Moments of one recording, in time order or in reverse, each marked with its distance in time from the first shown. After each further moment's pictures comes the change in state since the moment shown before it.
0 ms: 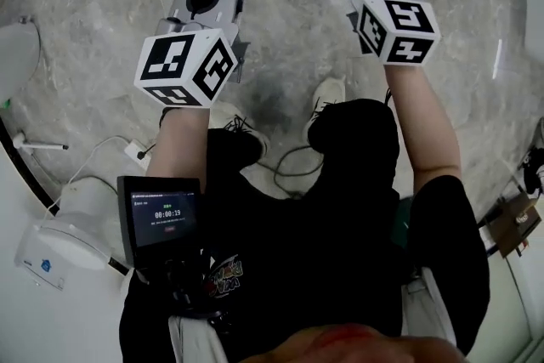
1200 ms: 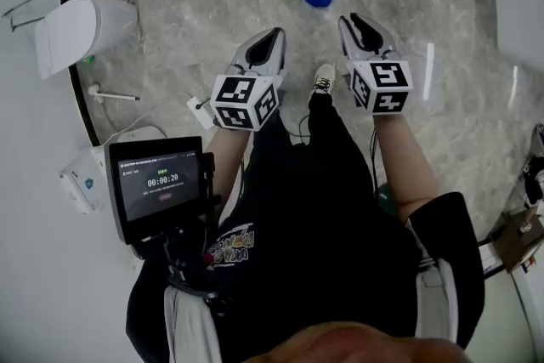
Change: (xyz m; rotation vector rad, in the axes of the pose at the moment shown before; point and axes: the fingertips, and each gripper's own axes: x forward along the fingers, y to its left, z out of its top) left arm -0.205 -0.288 0.256 -0.017 0.201 0.072; right arm -0.361 0.051 0.275 0.146 0.045 0.119
